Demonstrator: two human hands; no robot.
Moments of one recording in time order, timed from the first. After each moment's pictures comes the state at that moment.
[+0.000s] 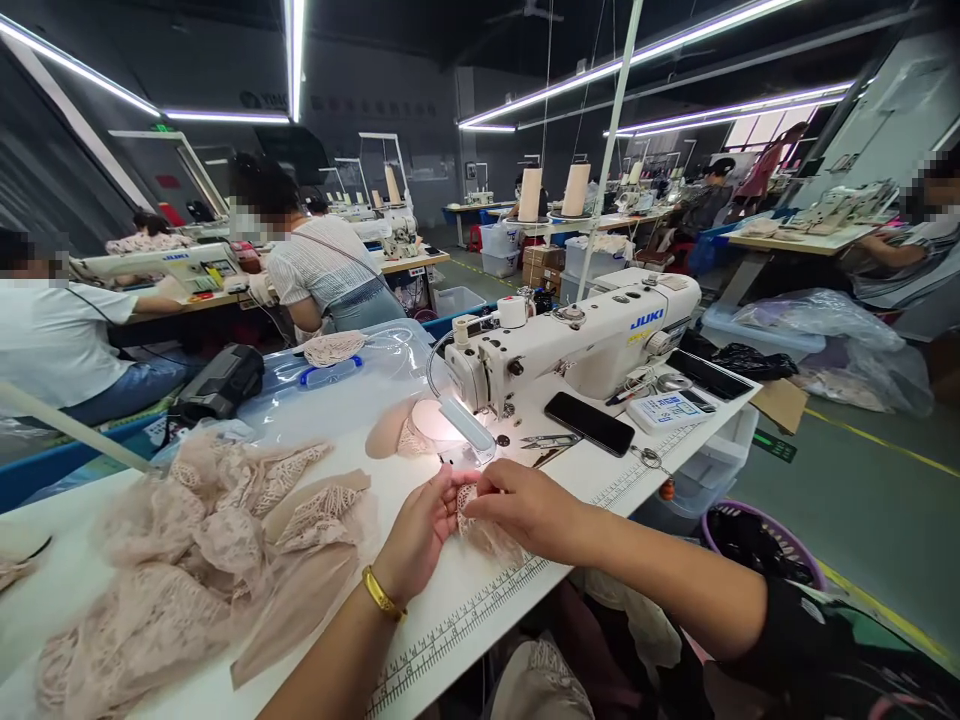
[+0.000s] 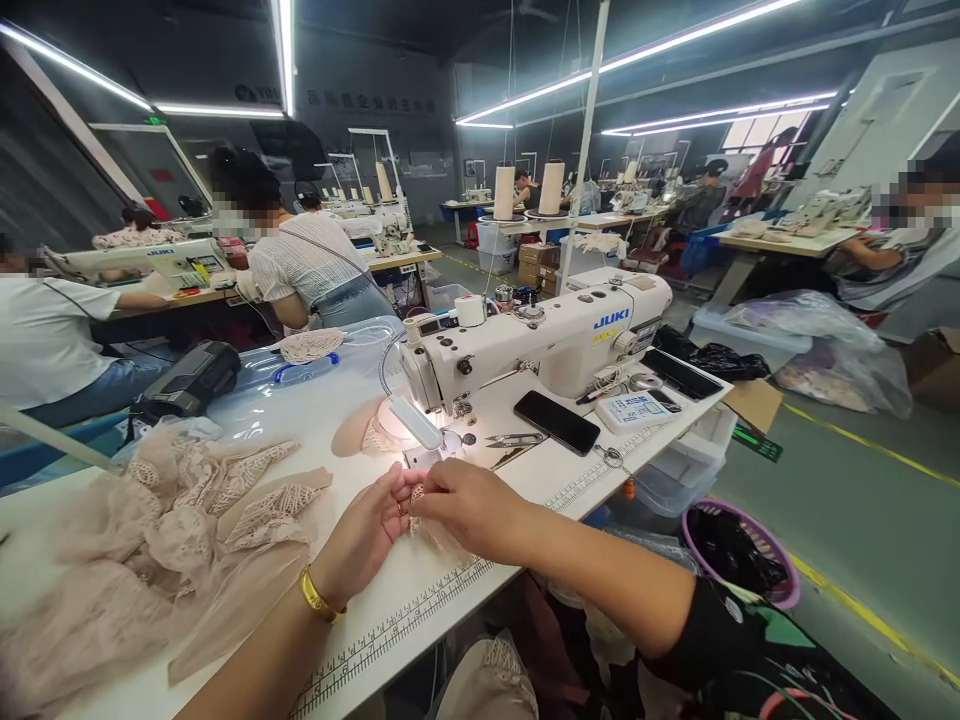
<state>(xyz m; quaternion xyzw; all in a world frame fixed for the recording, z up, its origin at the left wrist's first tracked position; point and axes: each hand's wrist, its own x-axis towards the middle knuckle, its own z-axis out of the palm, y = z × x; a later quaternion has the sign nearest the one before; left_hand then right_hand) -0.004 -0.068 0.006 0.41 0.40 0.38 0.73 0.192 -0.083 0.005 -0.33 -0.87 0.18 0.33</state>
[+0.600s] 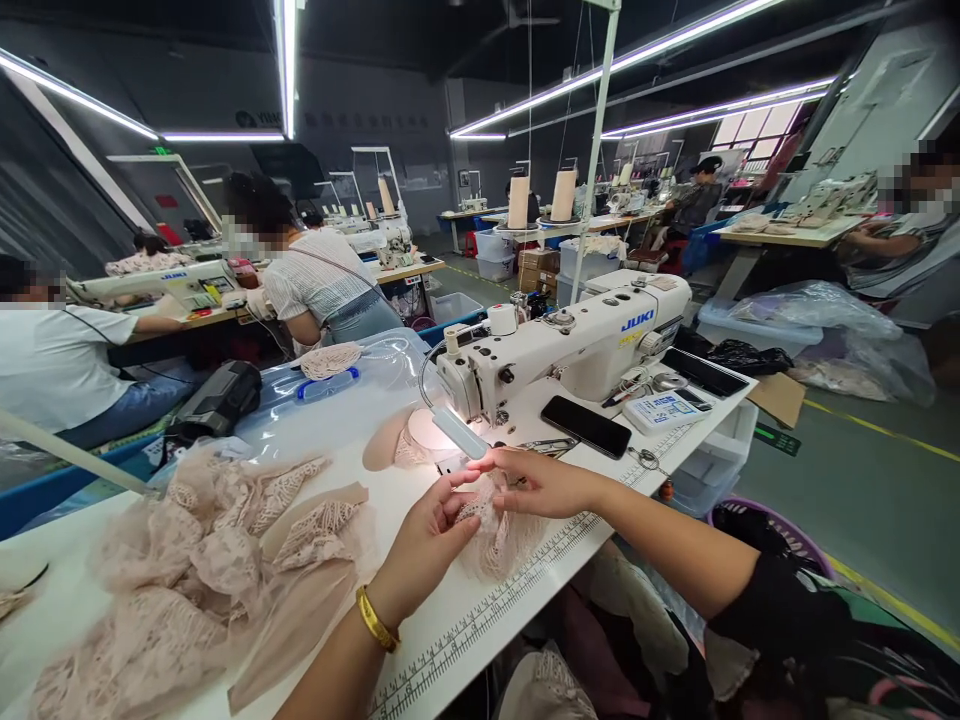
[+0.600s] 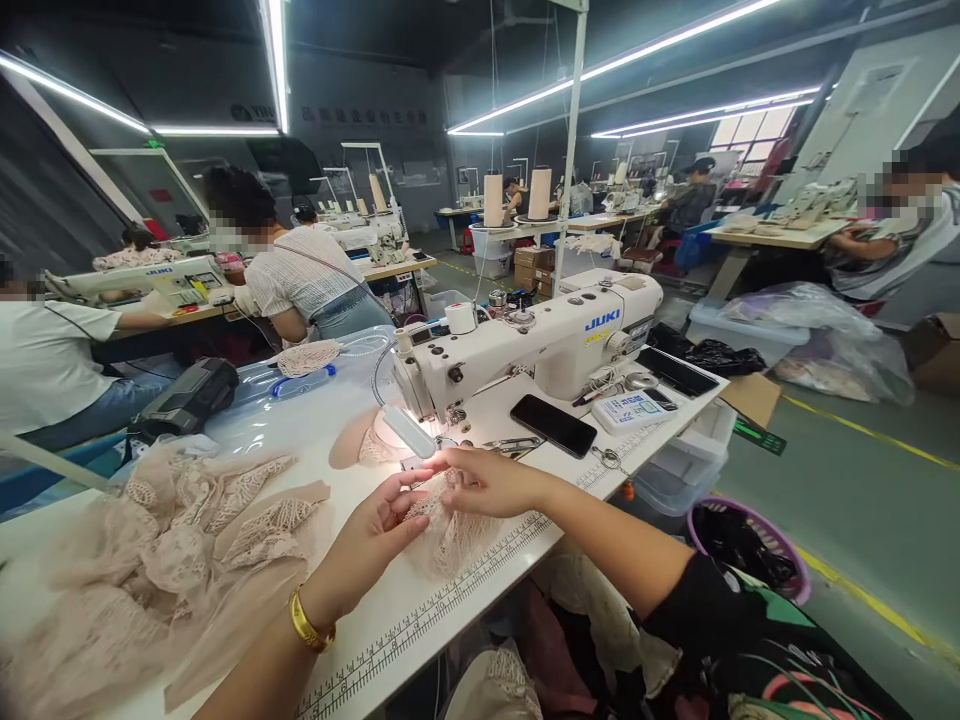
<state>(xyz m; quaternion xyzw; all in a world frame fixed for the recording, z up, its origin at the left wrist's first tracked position) -0.007 -0.072 0.014 0.59 0.39 0.33 0.62 0.229 -0.052 0.017 -0.34 -0.81 0.39 0.27</state>
